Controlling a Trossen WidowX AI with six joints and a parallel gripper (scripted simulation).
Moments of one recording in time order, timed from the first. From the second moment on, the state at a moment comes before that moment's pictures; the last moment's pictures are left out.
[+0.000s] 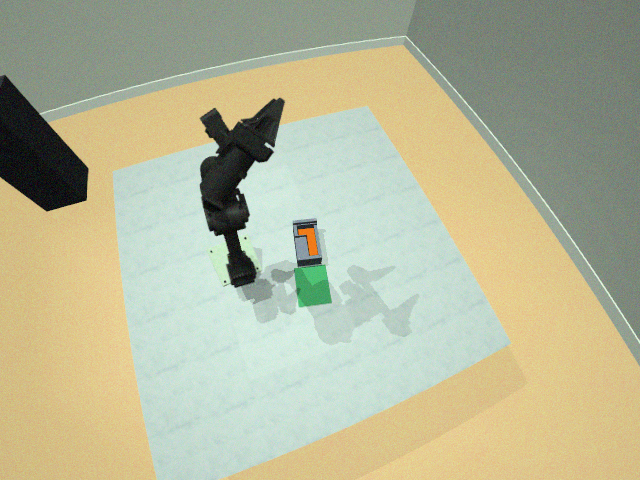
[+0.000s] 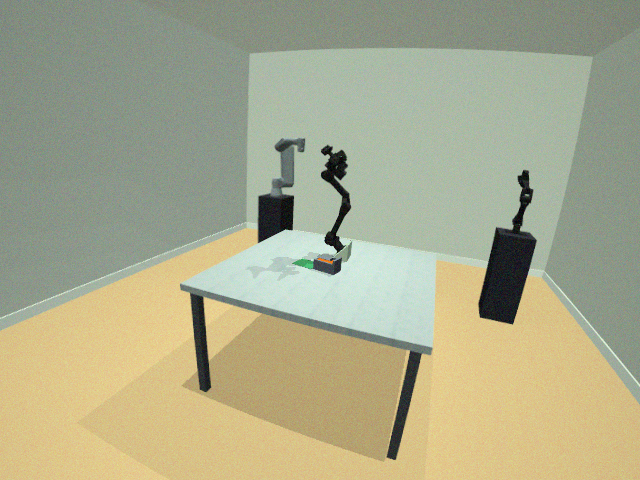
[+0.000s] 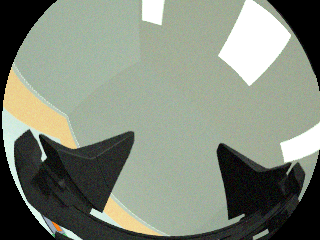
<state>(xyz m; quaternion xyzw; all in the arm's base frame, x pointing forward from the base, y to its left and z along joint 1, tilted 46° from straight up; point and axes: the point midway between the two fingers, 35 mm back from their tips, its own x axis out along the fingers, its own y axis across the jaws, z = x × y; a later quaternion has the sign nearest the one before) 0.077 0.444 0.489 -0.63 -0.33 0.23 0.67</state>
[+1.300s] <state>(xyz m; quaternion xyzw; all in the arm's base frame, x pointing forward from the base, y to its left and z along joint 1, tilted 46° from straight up) 0.151 -0.043 0.702 0.33 -0.44 0.16 0.82</state>
